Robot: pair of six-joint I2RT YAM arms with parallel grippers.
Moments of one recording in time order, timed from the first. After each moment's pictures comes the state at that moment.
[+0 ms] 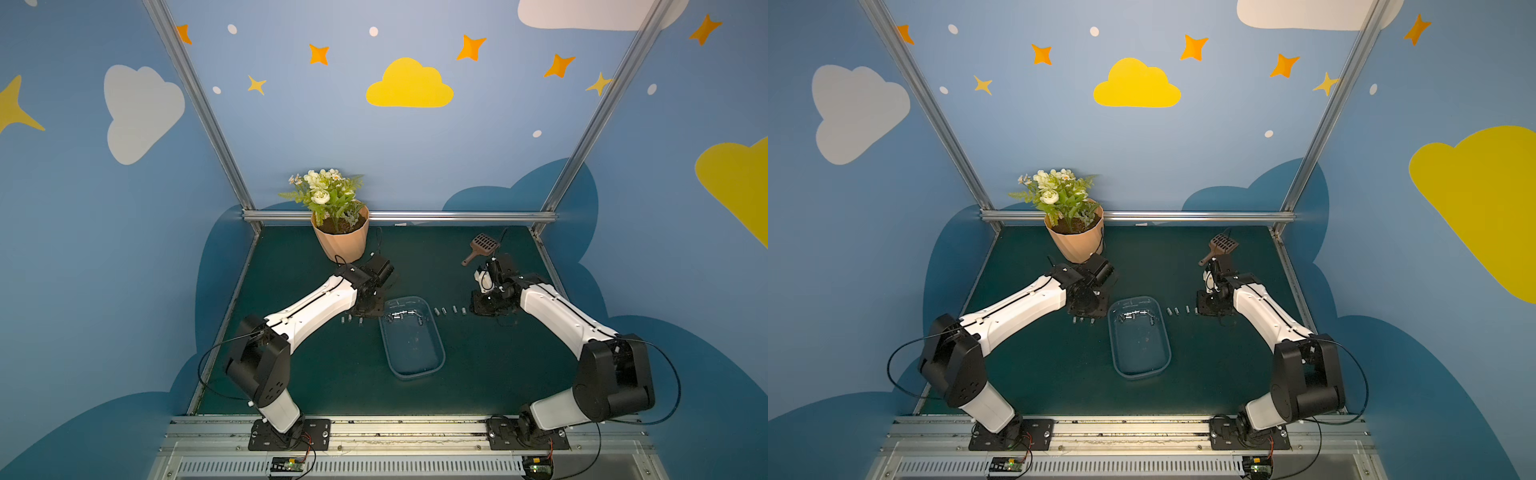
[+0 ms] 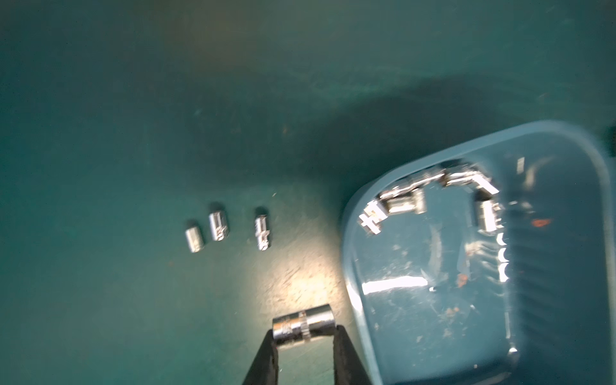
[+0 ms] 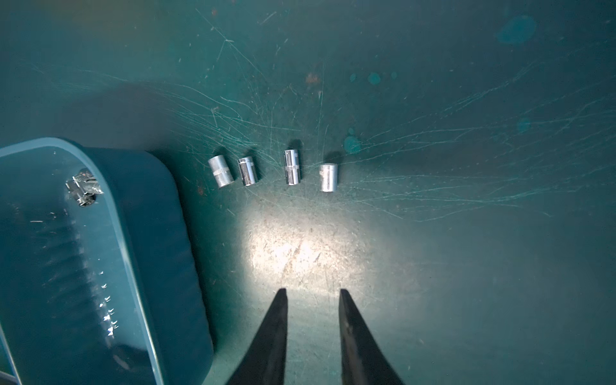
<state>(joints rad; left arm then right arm) -0.62 1.64 1.30 -0.99 -0.12 -0.54 0.28 1.49 1.05 -0.78 -0.16 0.23</state>
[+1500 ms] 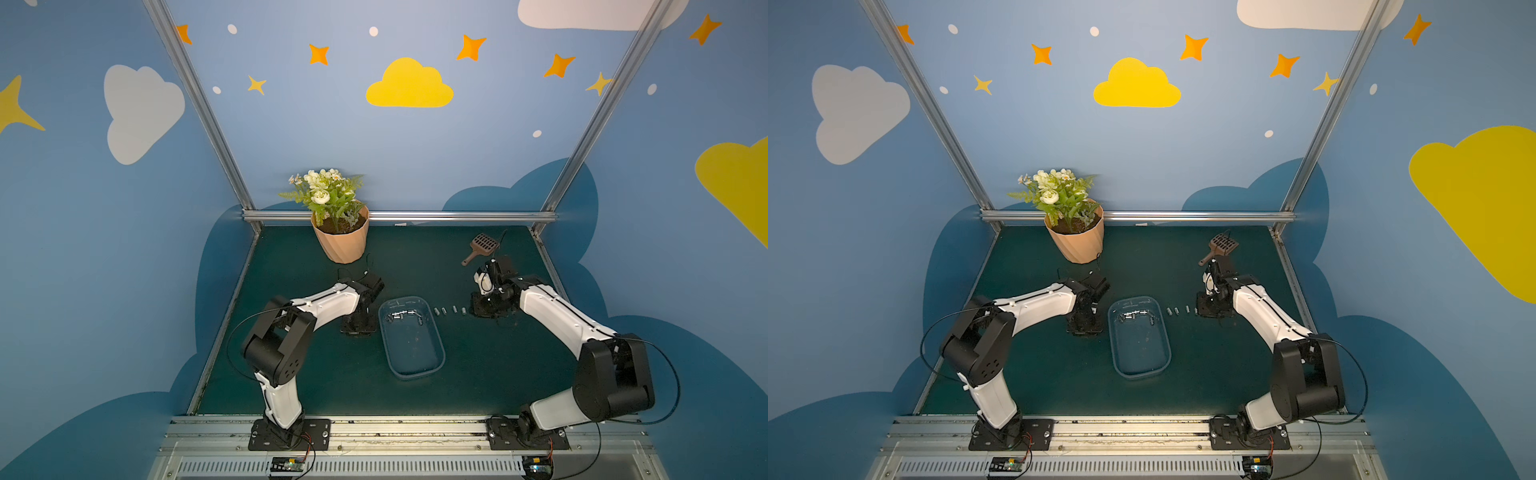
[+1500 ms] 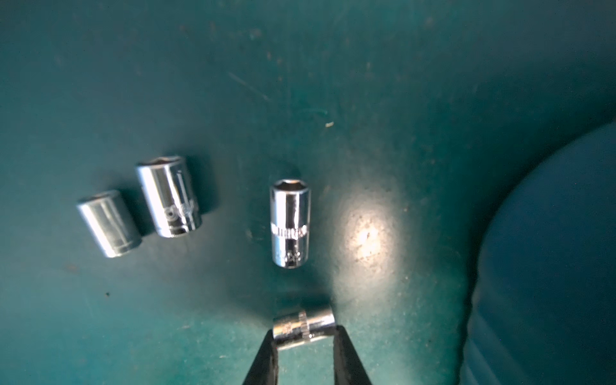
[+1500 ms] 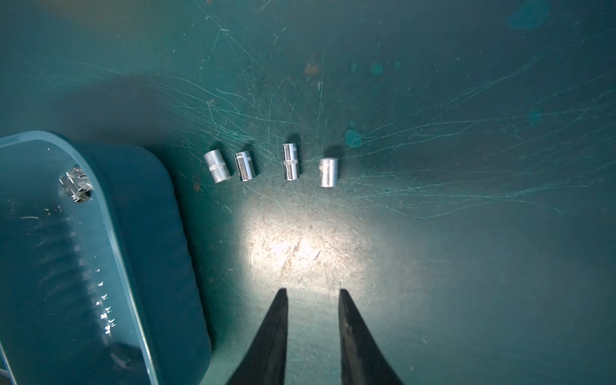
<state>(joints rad) -0.54 1.81 1.14 -0.85 0.01 -0.56 0.28 1.49 1.04 -0.77 -0.16 0.23</state>
